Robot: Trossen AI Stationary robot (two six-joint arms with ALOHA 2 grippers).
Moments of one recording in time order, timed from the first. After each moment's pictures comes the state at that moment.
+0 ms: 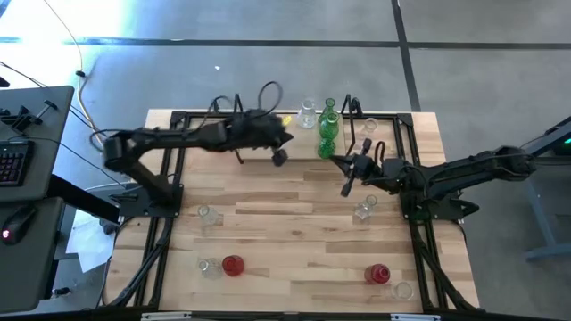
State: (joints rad) left arm 0.30 1.54 1.13 -0.07 -0.08 -0.01; right arm 0.06 1.00 0.41 0.55 0.52 -0.17
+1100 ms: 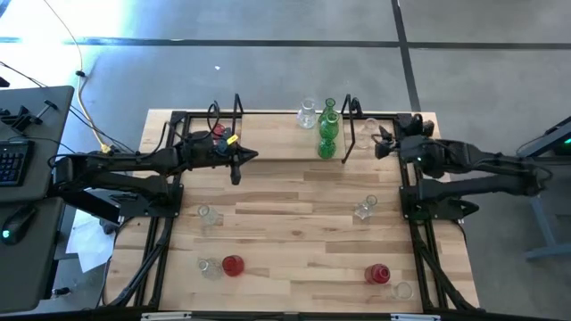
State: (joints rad) left arm 0.32 1.02 0.48 0.26 0.04 -0.03; right arm -0.12 0.68 0.83 -0.80 0.93 0.52
